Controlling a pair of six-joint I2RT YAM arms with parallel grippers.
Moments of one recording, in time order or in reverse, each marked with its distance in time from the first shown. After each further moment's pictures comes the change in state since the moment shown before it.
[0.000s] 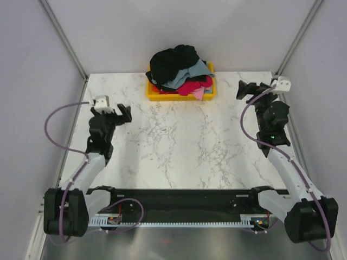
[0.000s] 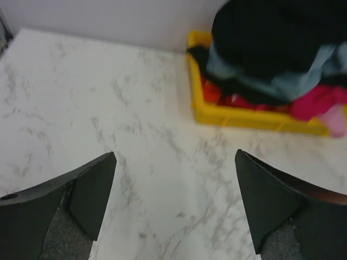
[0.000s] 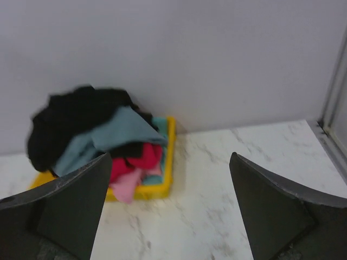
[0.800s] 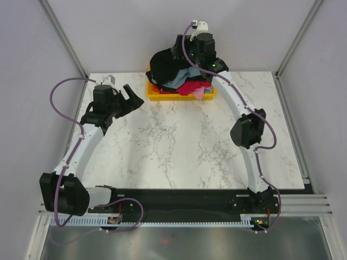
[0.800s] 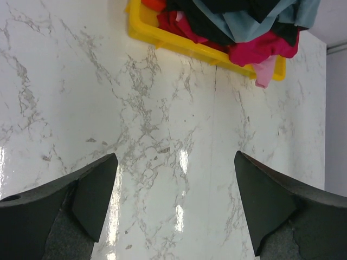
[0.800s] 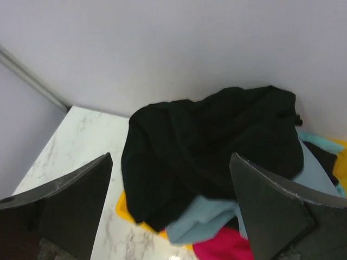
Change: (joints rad) left arm -0.060 0.130 0.703 -0.971 0.146 -0.469; right arm 0.320 1.174 1.669 -0.737 -0.114 0.142
